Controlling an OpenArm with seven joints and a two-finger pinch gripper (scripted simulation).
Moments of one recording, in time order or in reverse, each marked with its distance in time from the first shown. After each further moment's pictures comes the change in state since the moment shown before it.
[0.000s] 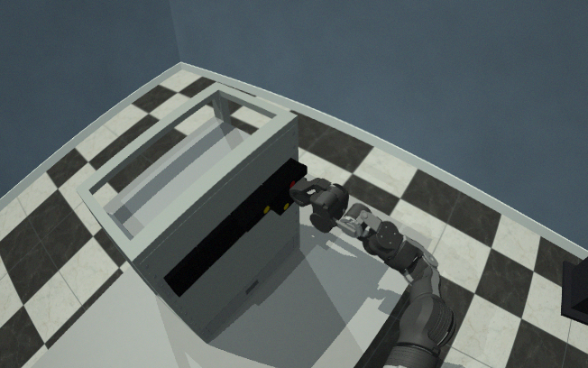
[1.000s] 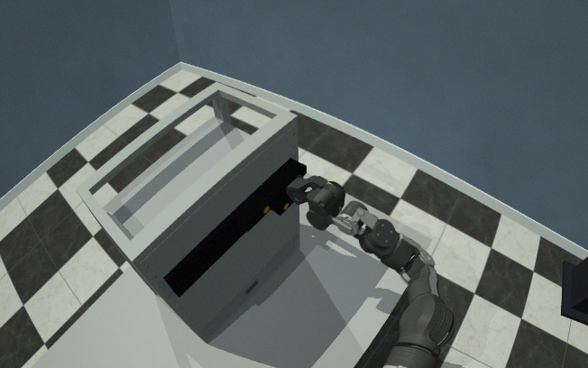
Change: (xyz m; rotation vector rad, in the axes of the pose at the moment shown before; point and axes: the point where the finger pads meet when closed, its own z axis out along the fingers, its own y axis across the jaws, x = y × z) arm 0.000 0.002 0.010 0.000 0.000 0.001
